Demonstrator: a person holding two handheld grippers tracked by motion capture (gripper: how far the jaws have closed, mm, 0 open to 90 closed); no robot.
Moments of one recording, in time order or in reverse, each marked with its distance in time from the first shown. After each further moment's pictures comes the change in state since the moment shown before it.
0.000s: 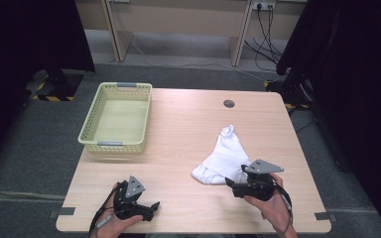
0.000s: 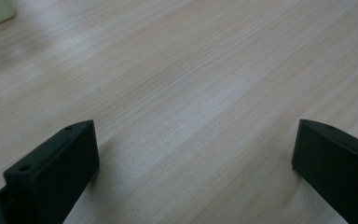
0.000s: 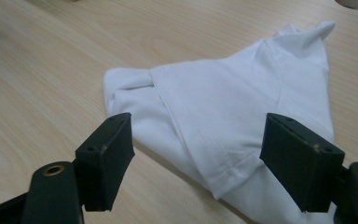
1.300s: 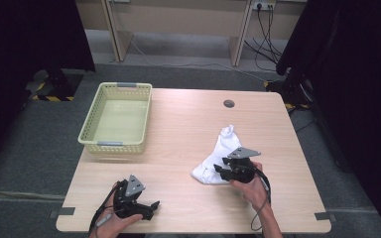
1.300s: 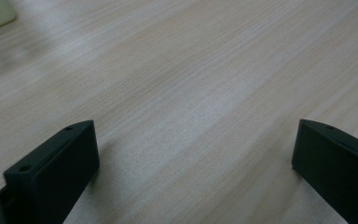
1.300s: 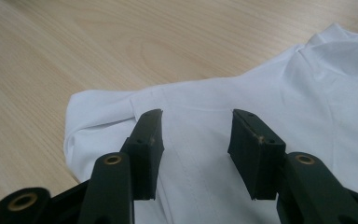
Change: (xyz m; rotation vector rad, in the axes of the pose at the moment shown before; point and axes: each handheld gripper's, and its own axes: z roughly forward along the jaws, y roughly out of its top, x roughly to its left) left arm 0.003 0.001 0.001 0.001 -0.004 0.003; right arm -0.009 0.016 0.068 0.047 0.041 -0.005
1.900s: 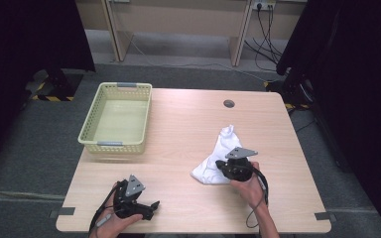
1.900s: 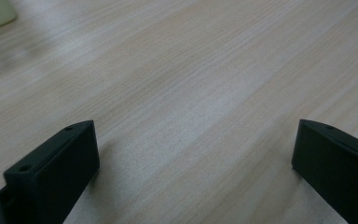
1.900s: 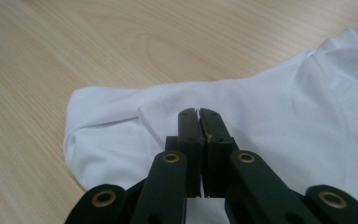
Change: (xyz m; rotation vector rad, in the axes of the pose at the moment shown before) left arm 0.000 0.000 0.000 0.000 0.001 0.001; right arm 0.000 0.003 0.003 0.004 0.000 -0.040
